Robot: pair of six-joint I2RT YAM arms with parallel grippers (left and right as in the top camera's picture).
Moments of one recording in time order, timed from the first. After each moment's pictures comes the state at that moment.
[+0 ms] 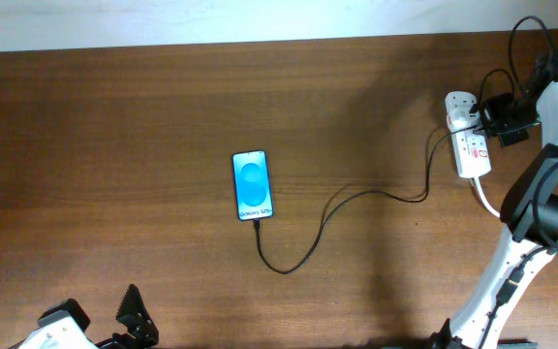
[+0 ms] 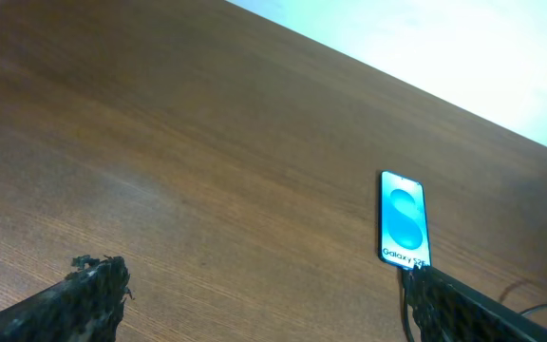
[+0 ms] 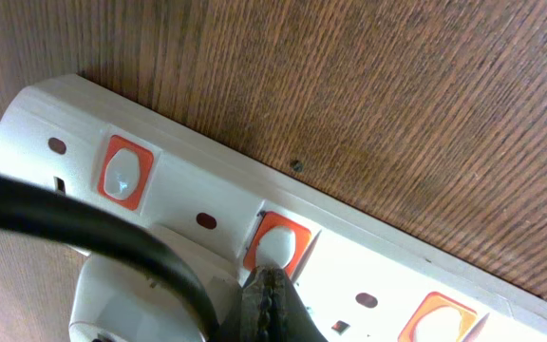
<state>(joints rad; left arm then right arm) -0.13 0.09 0.86 -1.25 -0.27 -0.45 -0.45 2.40 2.06 -1.07 -0.29 0.81</state>
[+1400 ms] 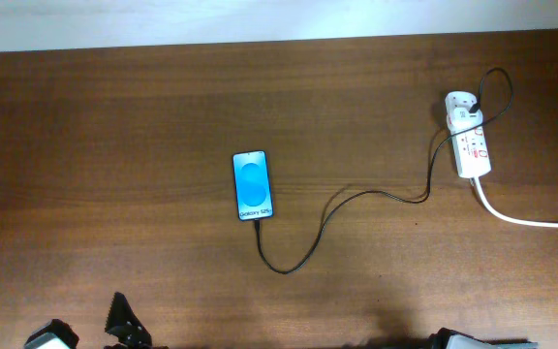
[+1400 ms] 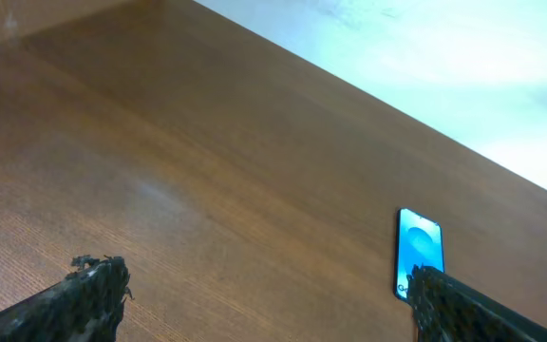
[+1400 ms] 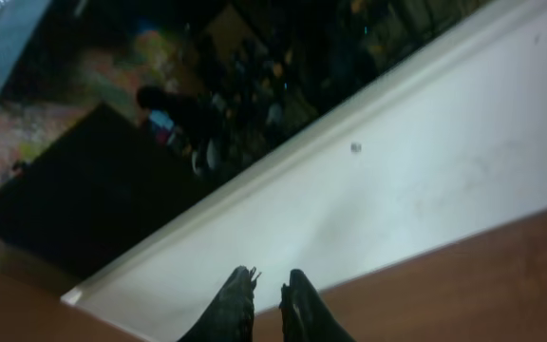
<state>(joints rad) 0.00 0.01 0.87 -1.25 -0.27 -0.45 -0.38 1.39 2.07 -0.80 -0.61 0.65</state>
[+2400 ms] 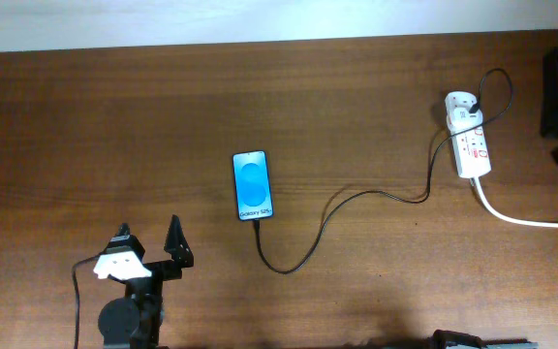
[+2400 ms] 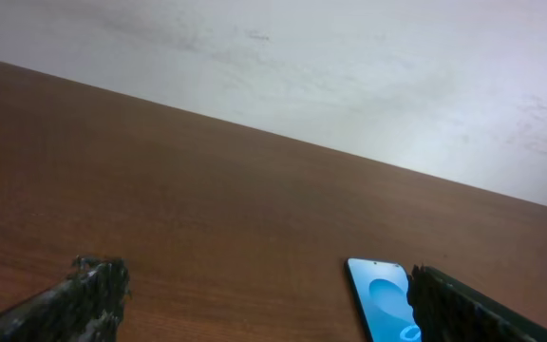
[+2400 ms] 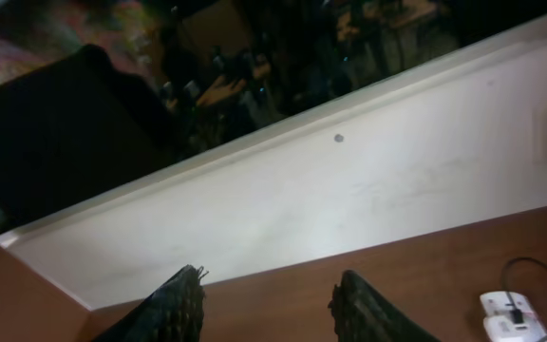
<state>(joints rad) 0.00 0.01 0.01 -0.08 -0.02 -0.25 -0.22 1.10 1.96 -0.97 -0.37 0.41</state>
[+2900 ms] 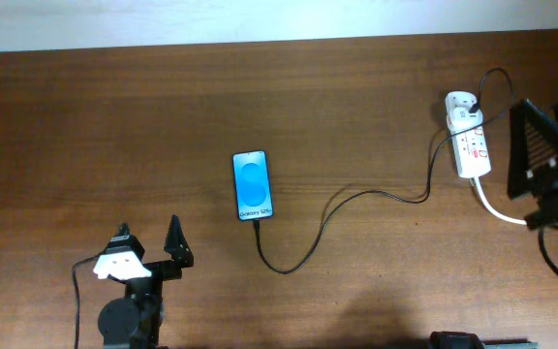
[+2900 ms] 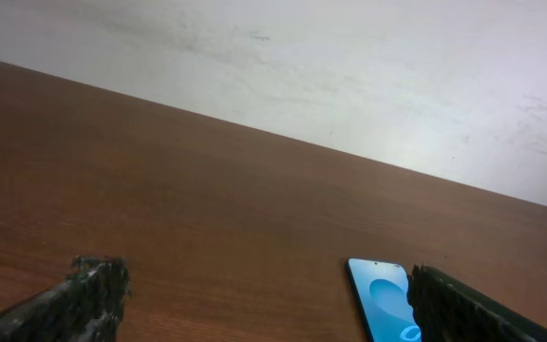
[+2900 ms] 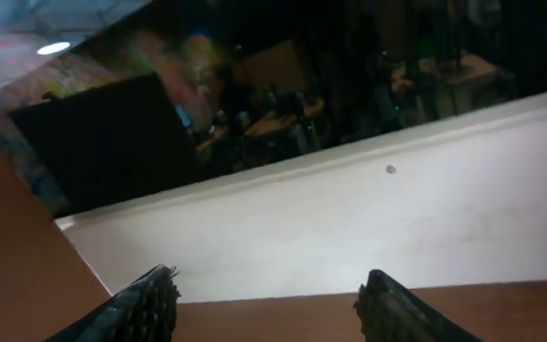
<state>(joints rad) 0.00 0.01 0.01 -0.08 -0.02 -0.25 -0.10 0.85 1.66 -0.72 -0.36 0.39</state>
